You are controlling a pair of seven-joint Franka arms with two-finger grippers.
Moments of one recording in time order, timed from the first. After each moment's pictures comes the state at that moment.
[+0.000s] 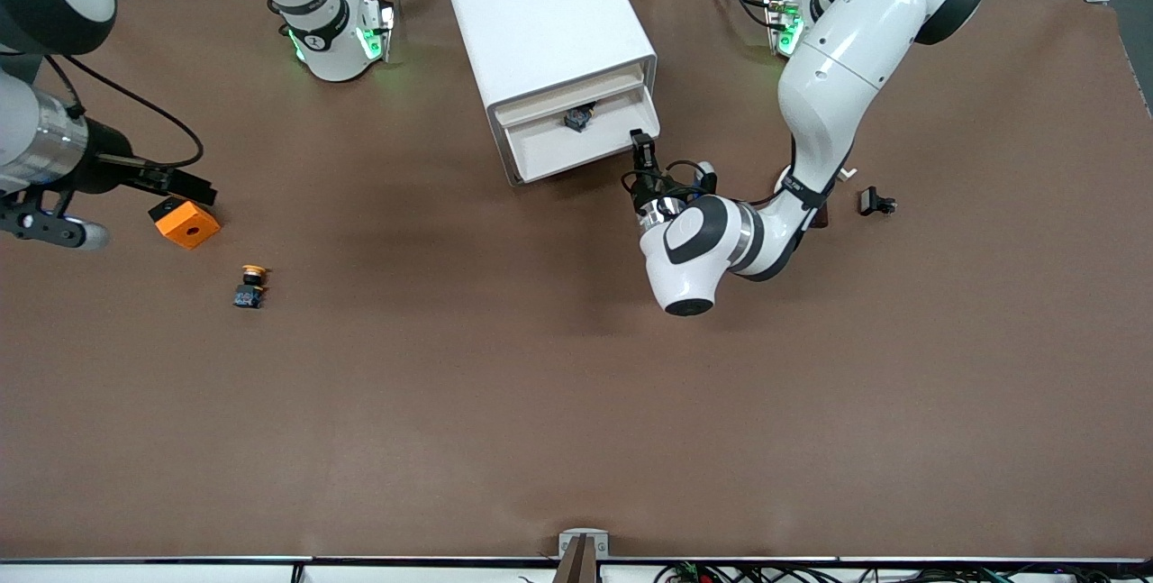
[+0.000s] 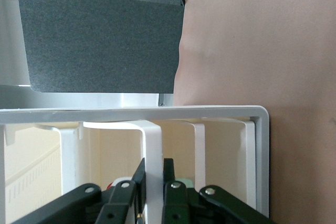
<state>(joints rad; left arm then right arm) -0.34 0.89 -0.28 -1.43 -0.62 1.27 -2.28 0.13 0.08 -0.08 -1.60 0.08 1.48 0.34</state>
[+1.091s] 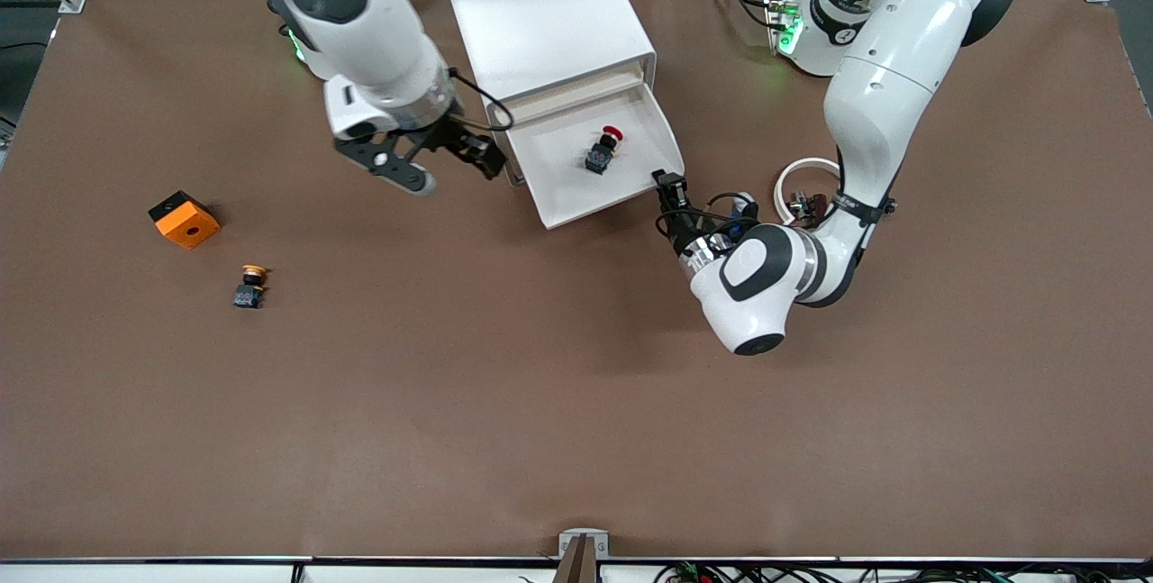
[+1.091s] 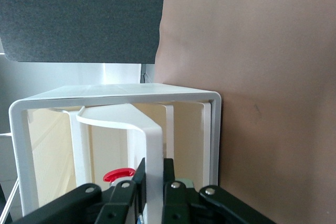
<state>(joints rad) -0.25 0.89 -0.24 -1.34 -0.62 1.29 -2.28 0.72 0.16 -0.07 -1.66 0.15 1.82 1.15</state>
